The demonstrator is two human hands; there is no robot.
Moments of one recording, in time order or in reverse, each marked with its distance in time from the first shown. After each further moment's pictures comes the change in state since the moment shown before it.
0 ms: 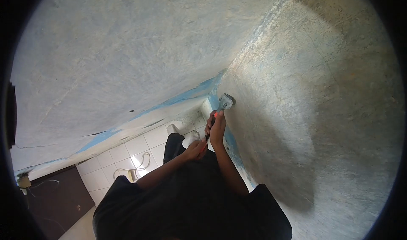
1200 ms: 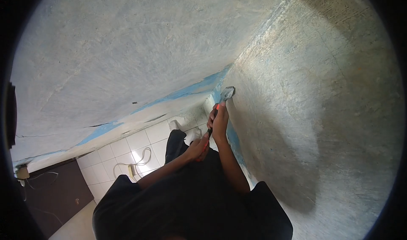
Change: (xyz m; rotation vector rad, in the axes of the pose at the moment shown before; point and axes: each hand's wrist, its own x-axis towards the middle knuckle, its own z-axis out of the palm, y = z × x) left_hand -0.022 0.032 0.028 -0.079 0.137 -0.067; right_hand 0.008 -0.015 0.013 -0.035 0.008 0.089
